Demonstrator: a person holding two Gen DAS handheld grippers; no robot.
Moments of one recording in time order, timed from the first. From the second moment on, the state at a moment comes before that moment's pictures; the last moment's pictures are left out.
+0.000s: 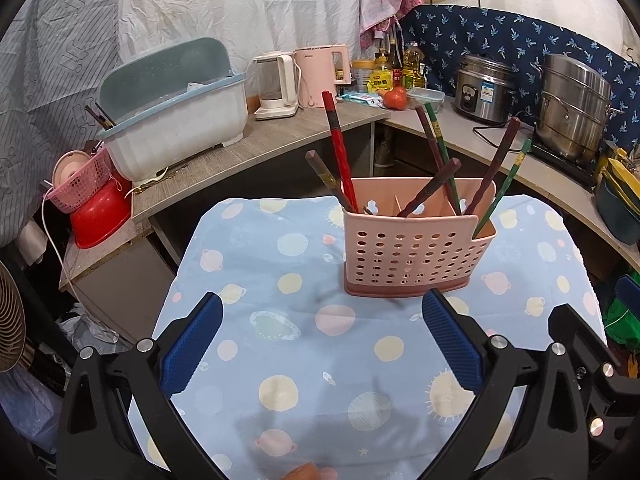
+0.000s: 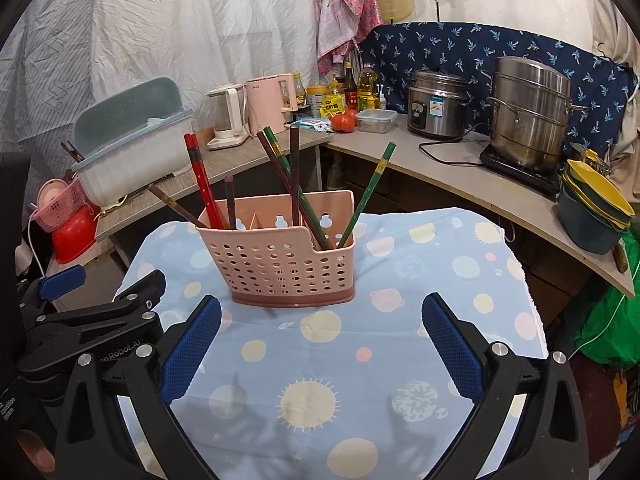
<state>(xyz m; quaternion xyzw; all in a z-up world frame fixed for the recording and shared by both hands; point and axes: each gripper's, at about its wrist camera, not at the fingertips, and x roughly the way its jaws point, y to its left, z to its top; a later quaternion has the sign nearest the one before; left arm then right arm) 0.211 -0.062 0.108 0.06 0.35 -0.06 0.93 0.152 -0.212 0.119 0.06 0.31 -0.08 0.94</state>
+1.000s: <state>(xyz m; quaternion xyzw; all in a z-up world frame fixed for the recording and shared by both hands) 0.207 -0.052 0.104 0.04 0.35 -0.04 0.93 0.151 -0.210 0.111 0.06 0.33 -0.10 0.94</state>
